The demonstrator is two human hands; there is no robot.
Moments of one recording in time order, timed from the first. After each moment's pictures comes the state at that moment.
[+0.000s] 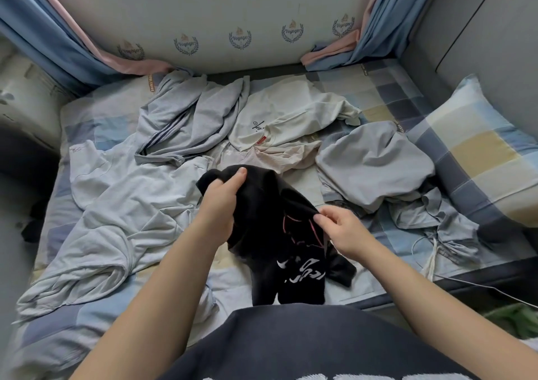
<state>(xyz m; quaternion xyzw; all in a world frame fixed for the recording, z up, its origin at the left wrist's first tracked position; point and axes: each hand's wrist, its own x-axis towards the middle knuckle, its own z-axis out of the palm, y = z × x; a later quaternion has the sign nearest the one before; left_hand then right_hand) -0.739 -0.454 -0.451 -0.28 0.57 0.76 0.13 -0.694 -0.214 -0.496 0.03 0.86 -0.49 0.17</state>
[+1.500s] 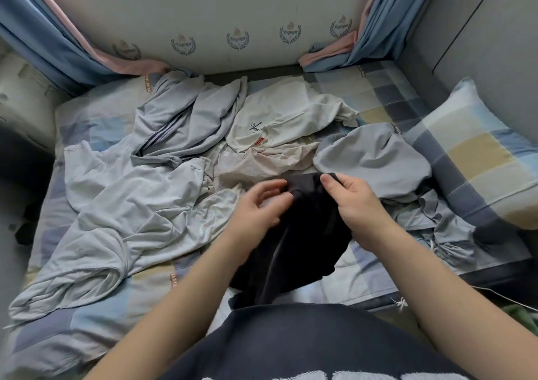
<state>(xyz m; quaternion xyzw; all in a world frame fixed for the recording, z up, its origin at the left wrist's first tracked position) -0.708 -0.413 -0.445 -0.08 0.65 0.73 0.18 -0.714 -0.223 -0.427 0.12 0.70 -0.69 0.11</state>
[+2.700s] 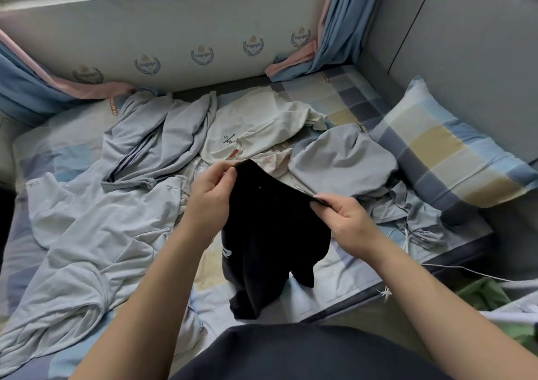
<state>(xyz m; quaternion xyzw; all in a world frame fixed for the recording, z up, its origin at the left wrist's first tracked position) -0.746 -0.423 -0.400 0.01 0.73 0.68 0.06 -0.682 -0.188 -0.419 0.01 0.77 -0.63 0.08</state>
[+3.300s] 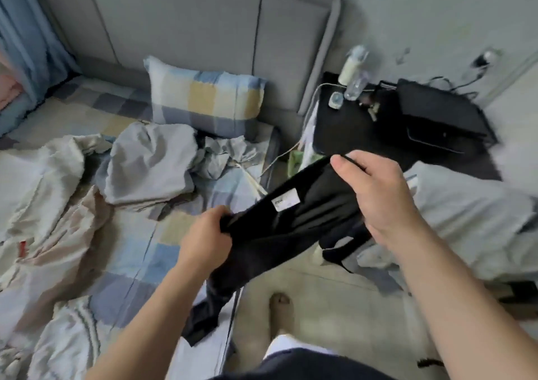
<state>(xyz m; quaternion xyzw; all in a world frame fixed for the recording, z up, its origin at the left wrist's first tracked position) -0.635 -0.326 -0.476 0.48 0.80 0.27 0.23 -0.408 -0.228 -0.333 0.44 0.66 -0.47 -0.39</state>
